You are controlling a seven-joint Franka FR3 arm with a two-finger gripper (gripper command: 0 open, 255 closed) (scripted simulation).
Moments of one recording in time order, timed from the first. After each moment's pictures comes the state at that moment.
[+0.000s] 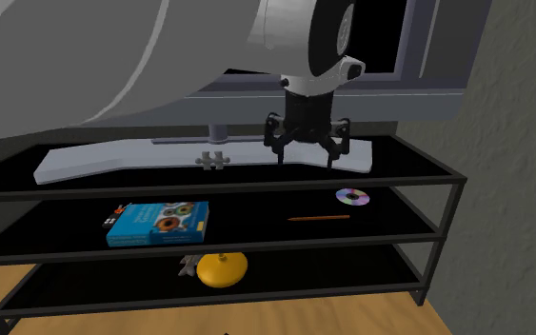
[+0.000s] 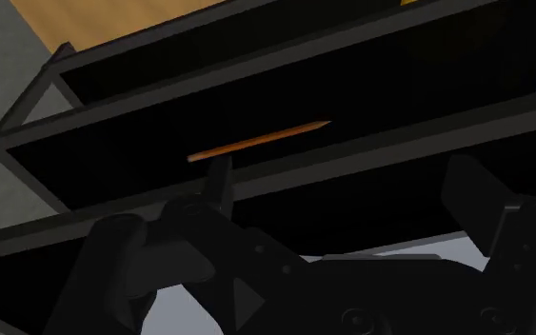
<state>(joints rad) 0.16 -0.74 0.08 -2.38 0.13 1.93 -0.15</state>
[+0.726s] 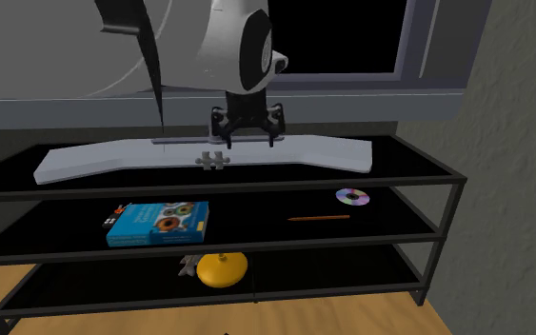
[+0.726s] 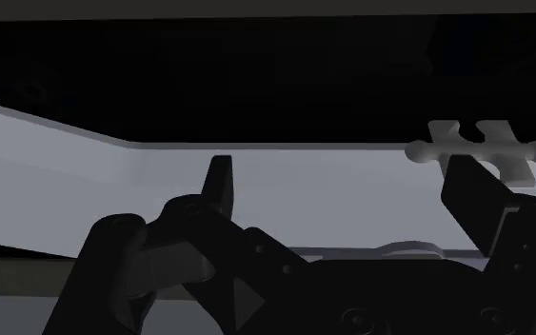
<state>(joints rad) 0.30 -0.63 0.23 -2.35 0.19 2.19 -0.19</state>
